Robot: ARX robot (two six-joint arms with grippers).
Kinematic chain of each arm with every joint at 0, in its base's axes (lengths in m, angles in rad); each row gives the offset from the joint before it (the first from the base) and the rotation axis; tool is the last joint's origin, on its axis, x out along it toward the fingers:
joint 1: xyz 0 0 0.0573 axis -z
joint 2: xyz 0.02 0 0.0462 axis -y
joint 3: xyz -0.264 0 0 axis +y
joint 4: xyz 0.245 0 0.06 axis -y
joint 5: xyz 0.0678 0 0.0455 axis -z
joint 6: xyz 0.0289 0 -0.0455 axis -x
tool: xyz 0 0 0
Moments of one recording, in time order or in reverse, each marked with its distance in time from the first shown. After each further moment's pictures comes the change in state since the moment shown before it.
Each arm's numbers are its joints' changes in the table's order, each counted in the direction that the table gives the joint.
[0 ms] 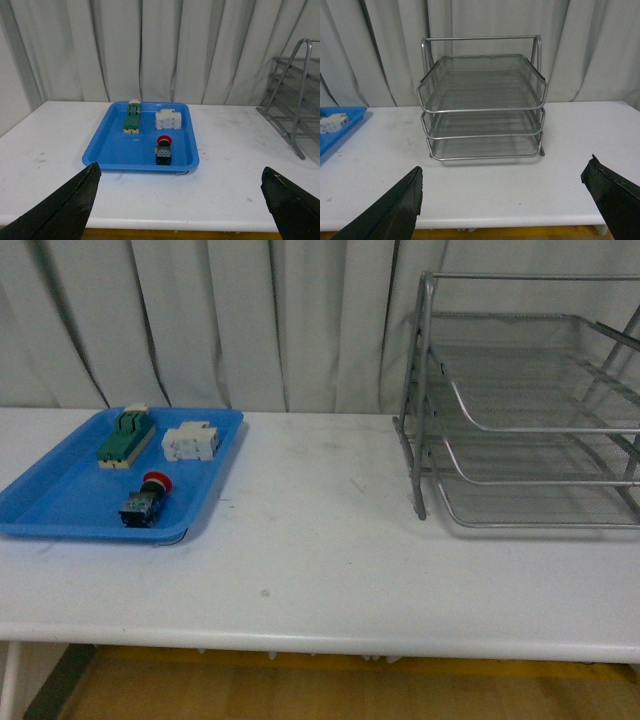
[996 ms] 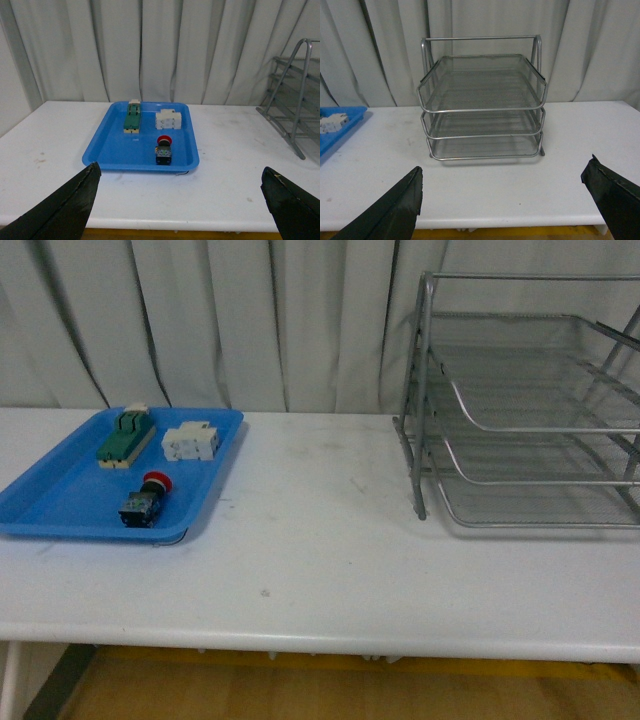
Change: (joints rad) left arm 0.000 0.000 0.000 0.000 0.000 0.000; right arm 0.000 0.000 0.000 0.000 0.000 0.000
